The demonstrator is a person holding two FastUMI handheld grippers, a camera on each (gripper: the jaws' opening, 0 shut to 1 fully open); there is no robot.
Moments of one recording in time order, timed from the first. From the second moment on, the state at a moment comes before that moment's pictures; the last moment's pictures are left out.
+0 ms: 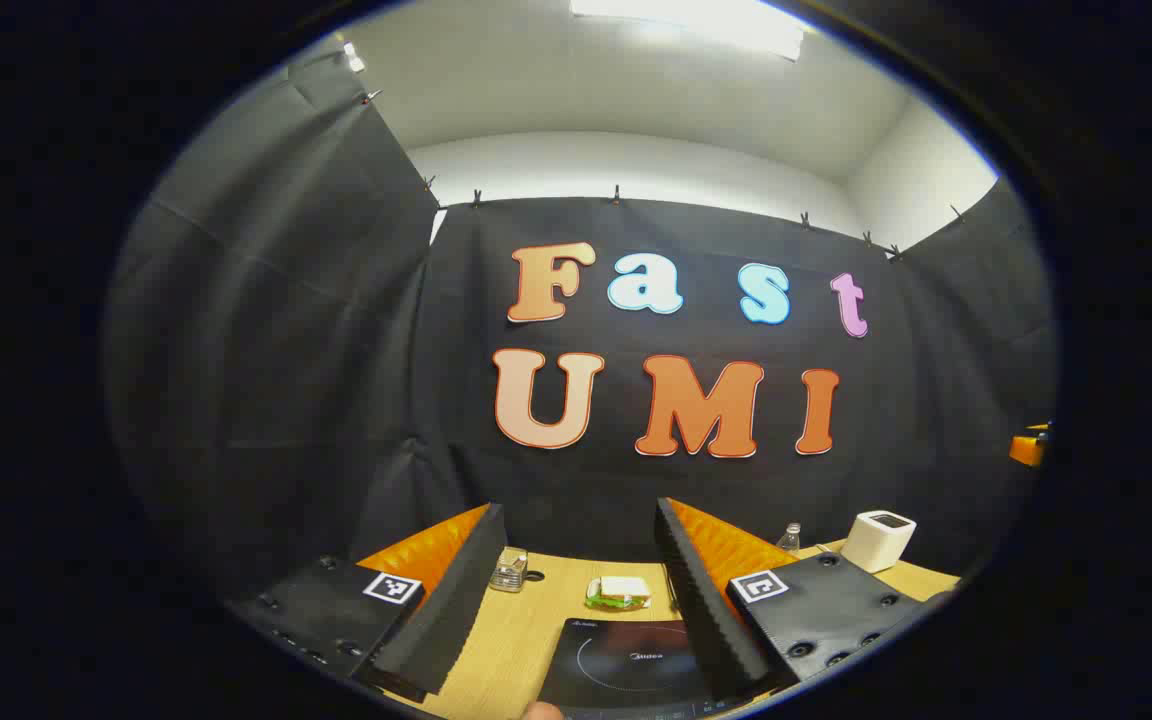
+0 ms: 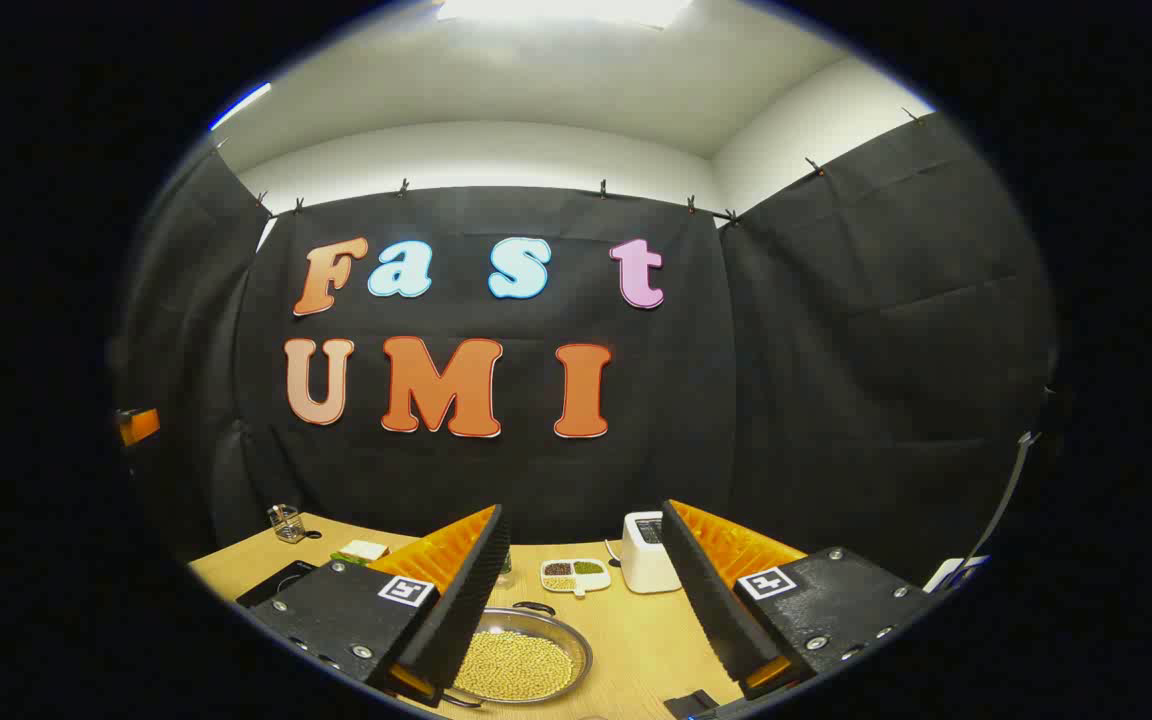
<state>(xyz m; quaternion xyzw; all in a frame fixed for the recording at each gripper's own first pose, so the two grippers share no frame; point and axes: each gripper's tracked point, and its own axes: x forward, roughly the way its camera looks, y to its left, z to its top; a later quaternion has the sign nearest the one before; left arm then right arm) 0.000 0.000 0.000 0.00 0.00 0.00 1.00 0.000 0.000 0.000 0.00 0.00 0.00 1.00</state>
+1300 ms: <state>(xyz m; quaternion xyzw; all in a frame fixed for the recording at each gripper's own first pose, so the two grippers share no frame) 0.000 0.006 -0.004 0.01 0.02 0.02 1.00 0.013 0.014 -0.056 0.02 0.05 0.03 1.00</state>
